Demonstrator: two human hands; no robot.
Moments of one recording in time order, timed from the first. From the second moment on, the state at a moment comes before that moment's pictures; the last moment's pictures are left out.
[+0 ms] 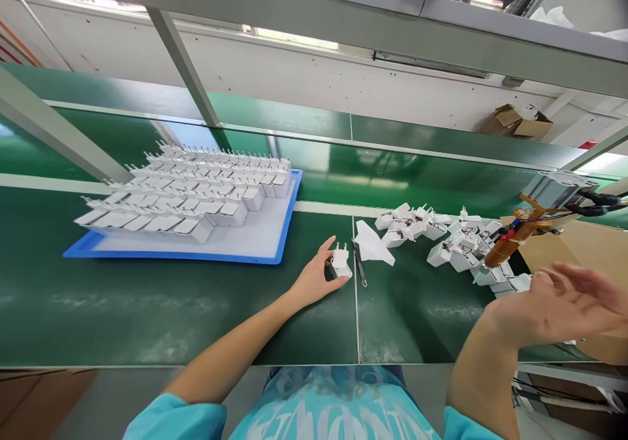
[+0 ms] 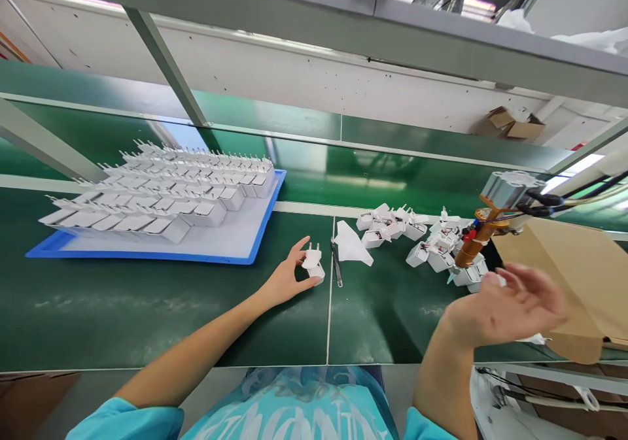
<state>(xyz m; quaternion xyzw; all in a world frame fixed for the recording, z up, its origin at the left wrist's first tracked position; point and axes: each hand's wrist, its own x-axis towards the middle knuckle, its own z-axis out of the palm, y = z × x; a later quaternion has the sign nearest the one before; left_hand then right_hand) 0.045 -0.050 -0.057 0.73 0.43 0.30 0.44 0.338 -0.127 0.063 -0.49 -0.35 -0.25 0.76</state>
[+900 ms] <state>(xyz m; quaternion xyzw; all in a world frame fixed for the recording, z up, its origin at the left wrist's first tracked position) 0.034 -0.038 -0.051 0.88 0.33 0.20 0.29 0.200 -0.051 0.092 -0.35 -0.46 0.32 0.75</state>
